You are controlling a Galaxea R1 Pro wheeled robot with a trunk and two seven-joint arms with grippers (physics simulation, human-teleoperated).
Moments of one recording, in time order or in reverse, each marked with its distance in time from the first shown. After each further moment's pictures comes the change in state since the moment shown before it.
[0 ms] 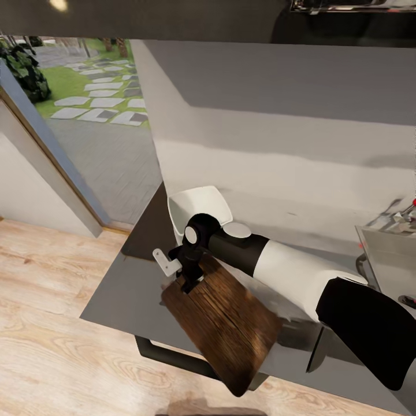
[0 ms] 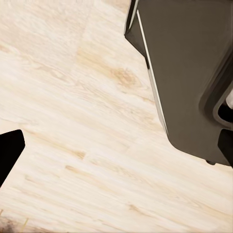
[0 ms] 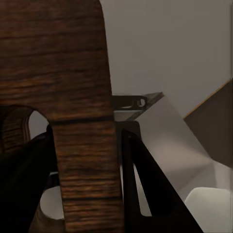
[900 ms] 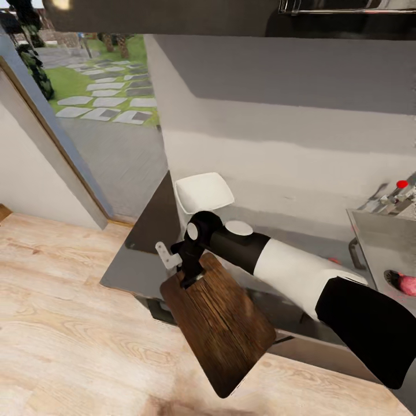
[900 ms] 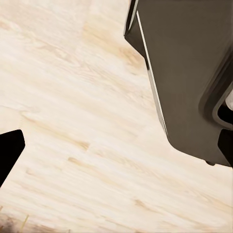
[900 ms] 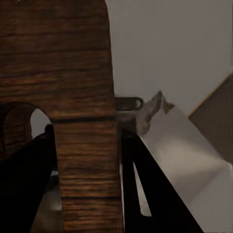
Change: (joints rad) left arm 0.000 0.000 0.000 0.000 0.000 0.001 0.000; right arm 0.000 0.000 -0.034 0.022 -0.002 0.054 -0.035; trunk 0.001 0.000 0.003
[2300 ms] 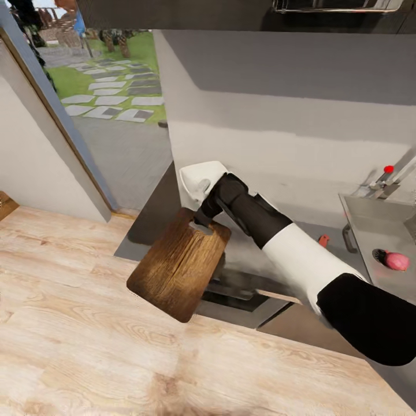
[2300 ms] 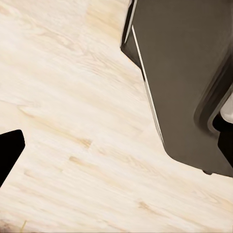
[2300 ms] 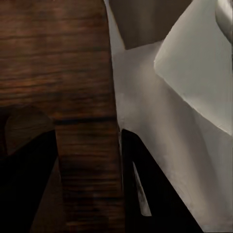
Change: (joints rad) left arm -0.001 -0.003 0.002 -0.028 -0.005 -0.005 0.000; right arm -0.005 0.000 -0.550 -0.013 0.000 0.737 -0.417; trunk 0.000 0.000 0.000
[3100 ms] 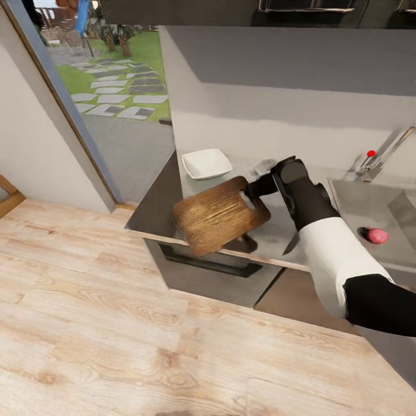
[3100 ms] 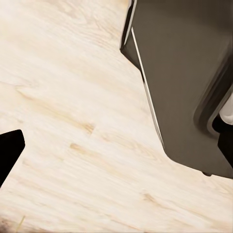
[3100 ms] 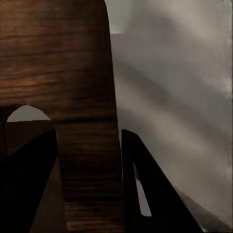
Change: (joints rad) left arm 0.000 0.000 0.000 -0.005 0.000 0.000 0.000; right arm -0.001 -0.131 -0.494 0.000 0.023 0.030 -0.265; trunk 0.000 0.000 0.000
